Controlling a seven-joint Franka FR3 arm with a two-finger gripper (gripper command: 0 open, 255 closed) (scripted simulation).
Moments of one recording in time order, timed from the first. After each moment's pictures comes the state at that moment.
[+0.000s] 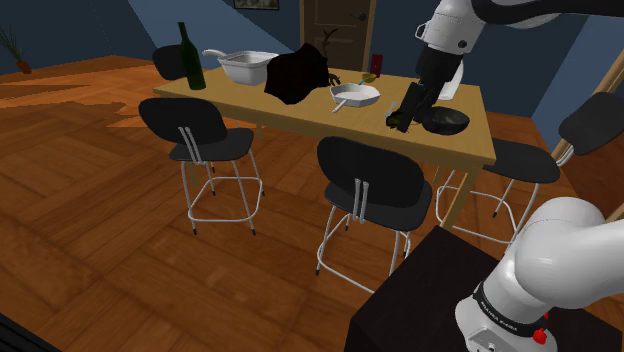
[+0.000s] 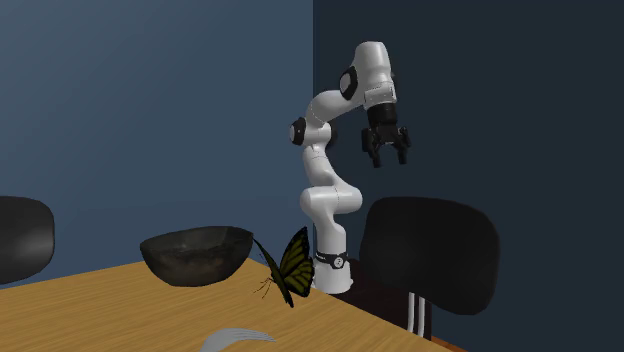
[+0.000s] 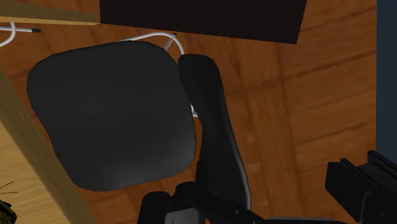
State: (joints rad) arm 0.02 -0.79 -0.05 -2.32 0.09 1.66 -0.12
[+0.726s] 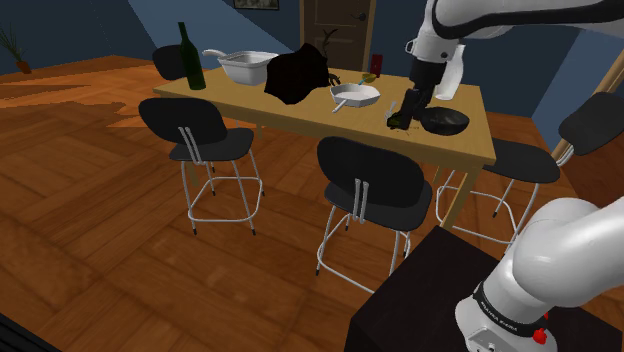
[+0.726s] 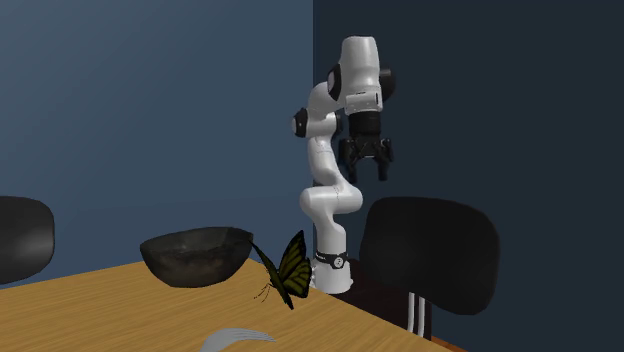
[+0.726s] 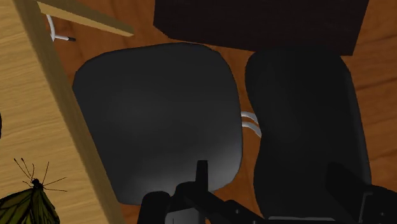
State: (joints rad) arm -0.02 -0.55 -0.20 -2.23 -0.03 1.70 -0.32
